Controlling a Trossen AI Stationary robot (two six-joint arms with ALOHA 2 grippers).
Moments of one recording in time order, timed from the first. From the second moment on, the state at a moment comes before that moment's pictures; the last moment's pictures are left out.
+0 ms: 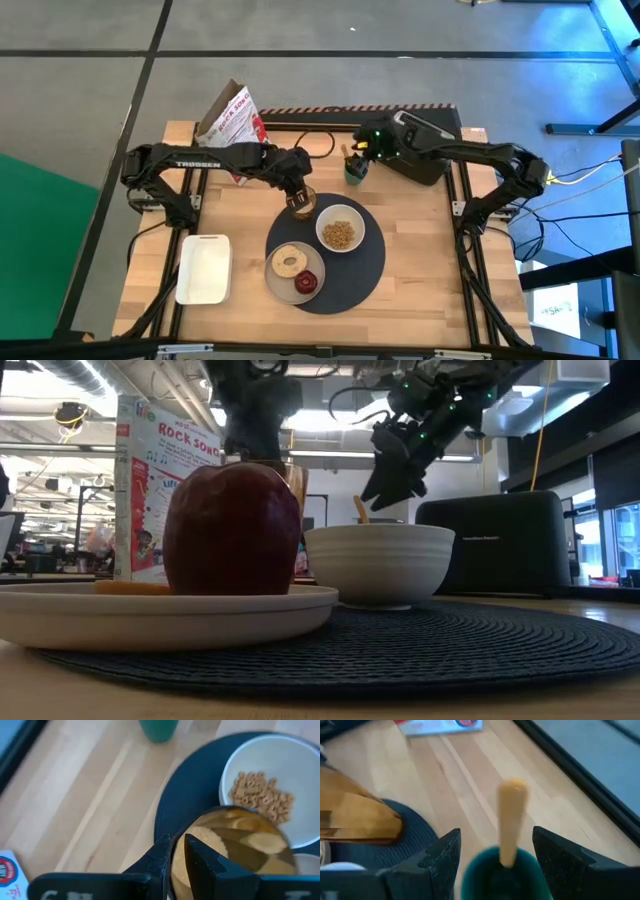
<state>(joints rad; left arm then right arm) 0.15 1.58 1.34 -0.81 -0.15 -0.29 -0.45 1.52 1.08 -0.29 -0.12 0.11</state>
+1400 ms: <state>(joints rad) 0.25 1.34 1.34 -0.73 -0.37 -0.15 -0.46 1.59 0.97 -0.01 -0.09 0.16</state>
